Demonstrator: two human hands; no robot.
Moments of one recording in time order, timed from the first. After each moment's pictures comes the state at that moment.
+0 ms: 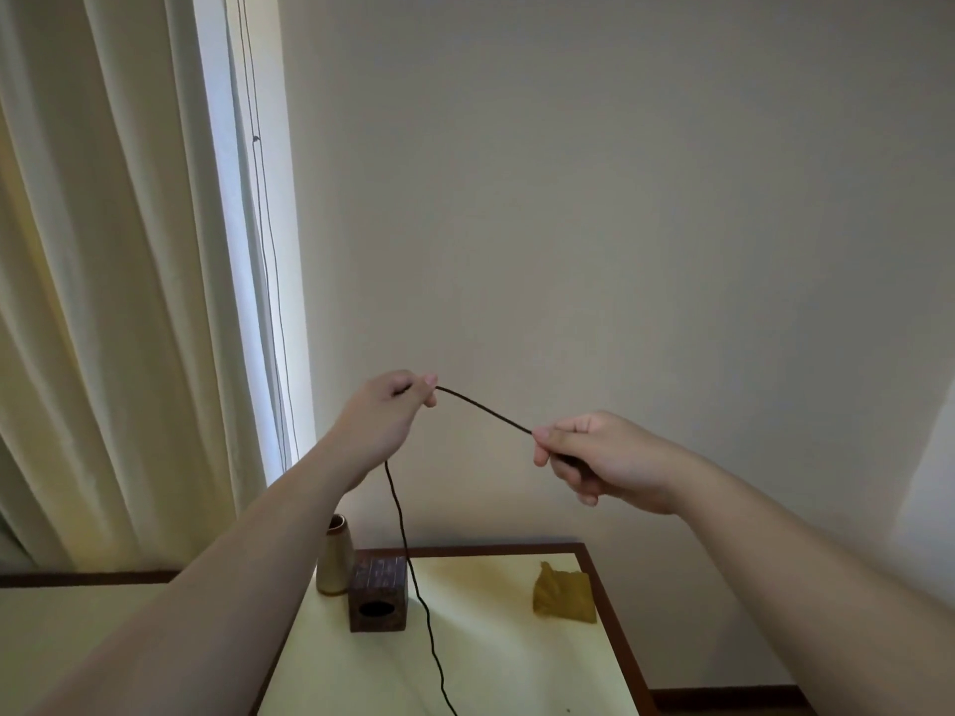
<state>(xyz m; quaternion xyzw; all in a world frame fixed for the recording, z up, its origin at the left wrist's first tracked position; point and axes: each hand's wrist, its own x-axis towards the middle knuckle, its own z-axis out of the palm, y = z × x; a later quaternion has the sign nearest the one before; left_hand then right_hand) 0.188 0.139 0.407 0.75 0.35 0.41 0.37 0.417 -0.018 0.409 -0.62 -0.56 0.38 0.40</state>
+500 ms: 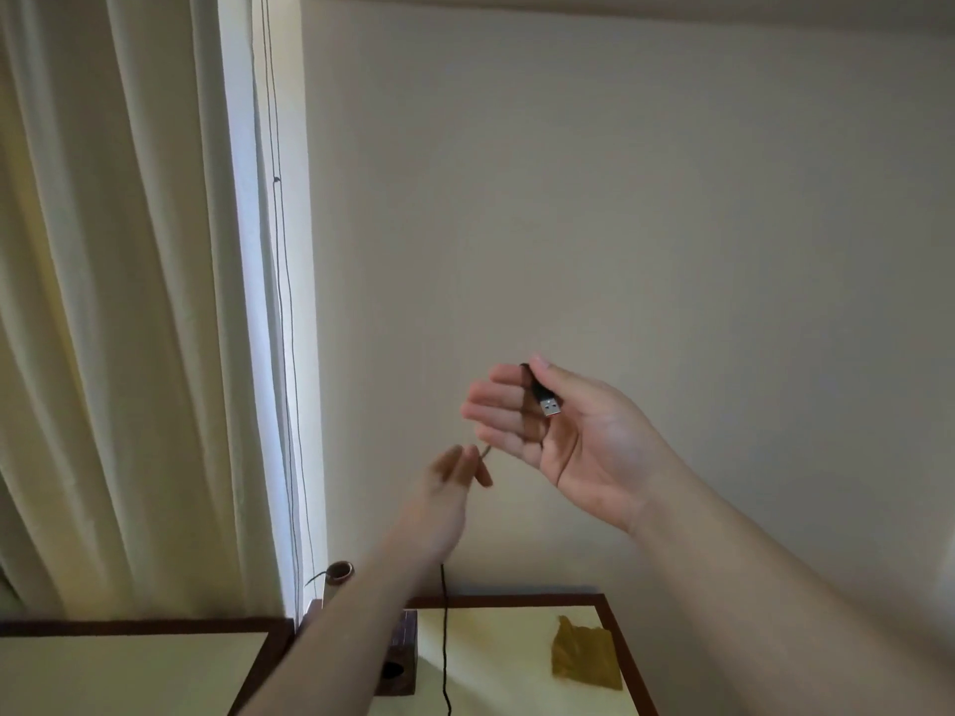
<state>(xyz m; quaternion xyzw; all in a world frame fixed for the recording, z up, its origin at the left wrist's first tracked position) 0.221 0.137 0.374 0.73 0.31 0.42 0.43 0.336 0.011 0.478 -0.31 -0.45 0.51 0.66</state>
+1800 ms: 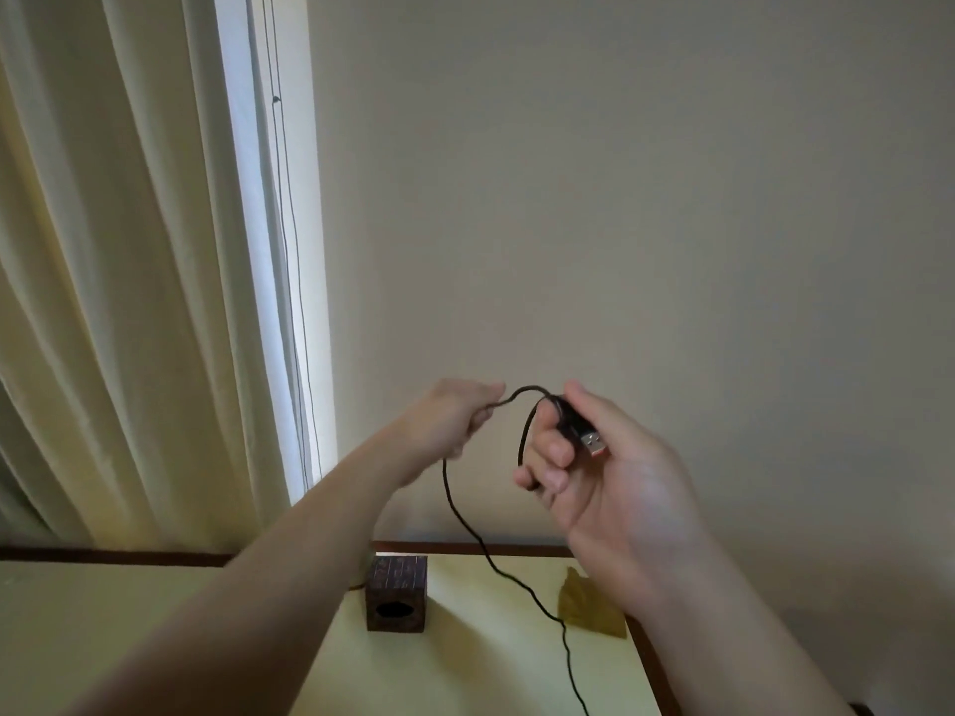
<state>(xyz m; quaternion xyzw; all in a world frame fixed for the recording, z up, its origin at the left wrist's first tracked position) 0.229 0.176 0.407 0.77 0.32 0.30 0.47 0.311 0.001 0.420 -0.34 -0.33 0.48 0.74</state>
